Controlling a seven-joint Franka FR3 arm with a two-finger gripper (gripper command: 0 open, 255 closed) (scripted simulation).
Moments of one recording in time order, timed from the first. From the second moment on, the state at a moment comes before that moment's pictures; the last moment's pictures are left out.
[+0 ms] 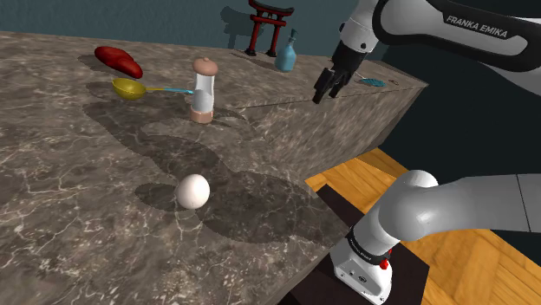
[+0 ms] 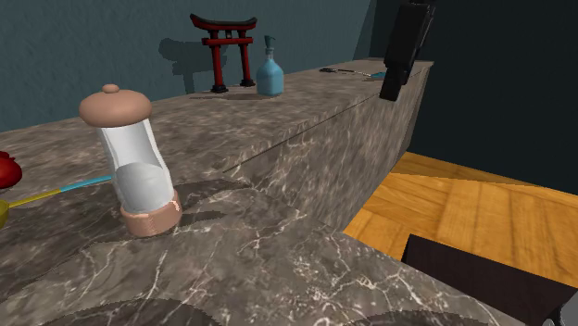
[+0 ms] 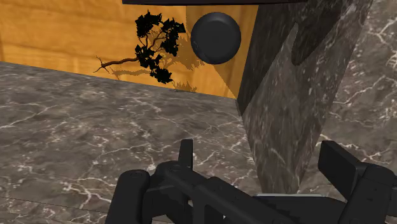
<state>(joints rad) -0.01 -0.74 -0.01 -2.34 -0.06 1.71 0.01</state>
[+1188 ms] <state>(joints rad) 0.03 -0.18 0.29 -1.81 -0.17 1.69 0.35</state>
